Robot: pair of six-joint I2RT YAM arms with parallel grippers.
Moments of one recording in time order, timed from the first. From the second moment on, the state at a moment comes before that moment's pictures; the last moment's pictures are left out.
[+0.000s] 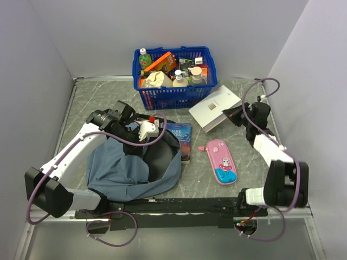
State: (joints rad) left arm -0.48 1.31 1.23 -1.16 0.63 0.71; right arm -0.09 1.37 0.74 0.20 -0.37 0.91
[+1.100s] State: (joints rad) left arm -0.52 1.27 1.19 -1.11 0.62 0.68; right arm 0.18 0.46 0.64 -0.45 -0.35 0.91
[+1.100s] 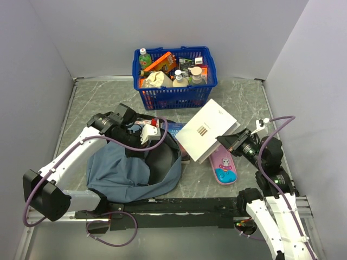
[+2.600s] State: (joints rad) left arm -0.56 1.30 1.32 -1.17 0.58 0.66; right arm 0.78 1.24 0.73 -0.06 -0.41 1.02
